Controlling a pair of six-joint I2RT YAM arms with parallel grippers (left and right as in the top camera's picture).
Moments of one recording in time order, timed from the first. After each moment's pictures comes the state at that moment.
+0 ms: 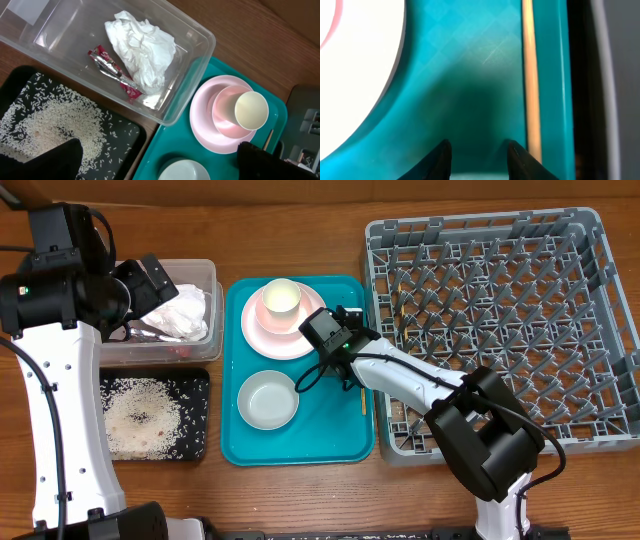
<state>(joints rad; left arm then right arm) 0.19 1.58 1.79 -1.27 0.04 -0.41 0.71 2.04 1.35 -0.58 0.30 0.69</state>
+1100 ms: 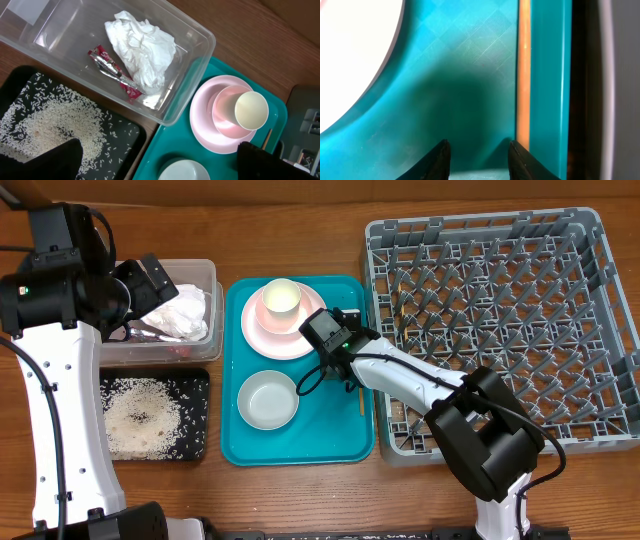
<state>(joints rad) 0.19 1.58 1.79 -1.27 0.04 -0.41 0.71 2.04 1.35 -0.61 0.28 0.65</state>
